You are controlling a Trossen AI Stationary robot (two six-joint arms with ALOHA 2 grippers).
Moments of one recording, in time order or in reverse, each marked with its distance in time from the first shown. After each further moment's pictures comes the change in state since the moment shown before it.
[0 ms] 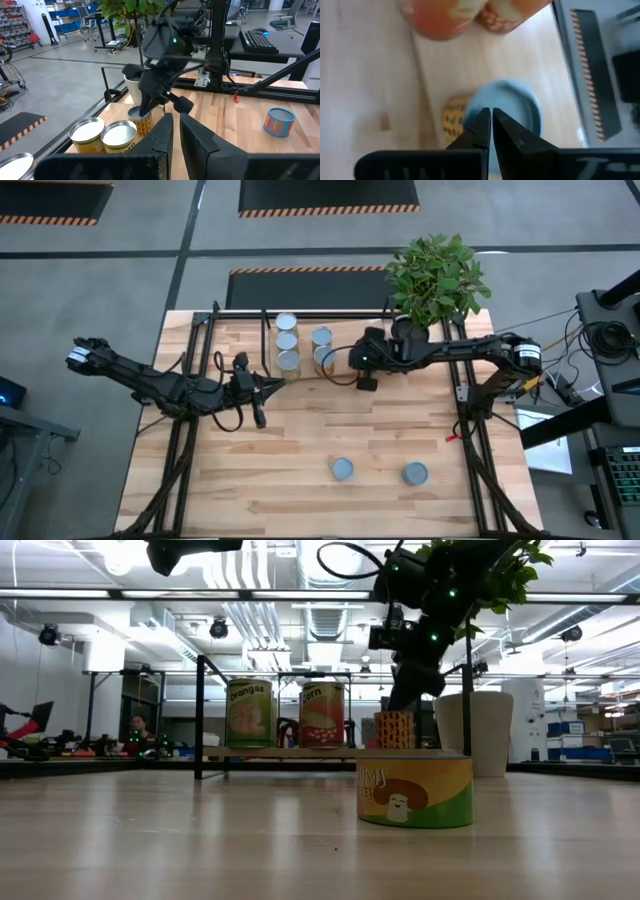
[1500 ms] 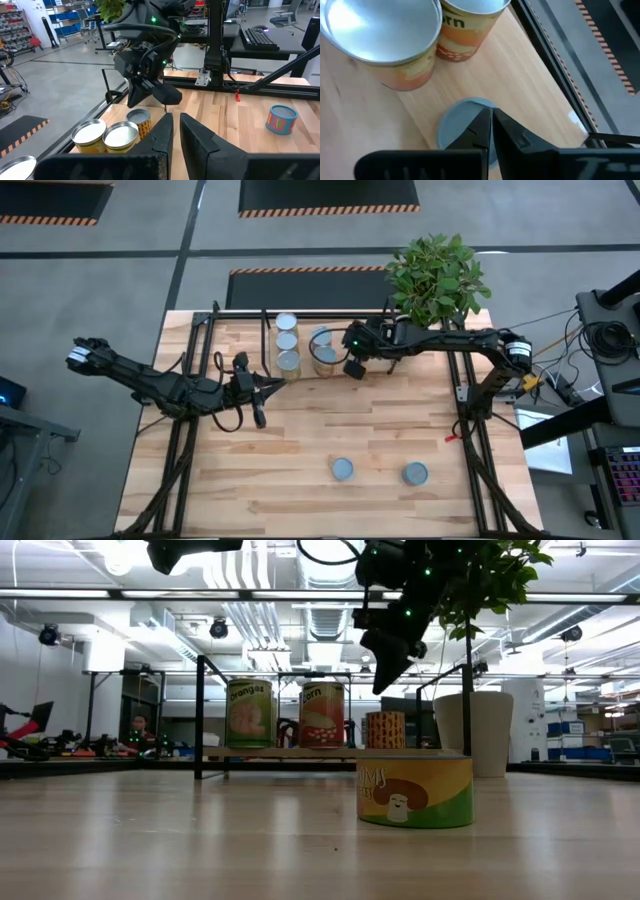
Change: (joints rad) left arm 0.000 0.000 0.000 0.000 0.000 0.026; right arm -0.051 0.071 0.248 -0.216 -0.003 0.313
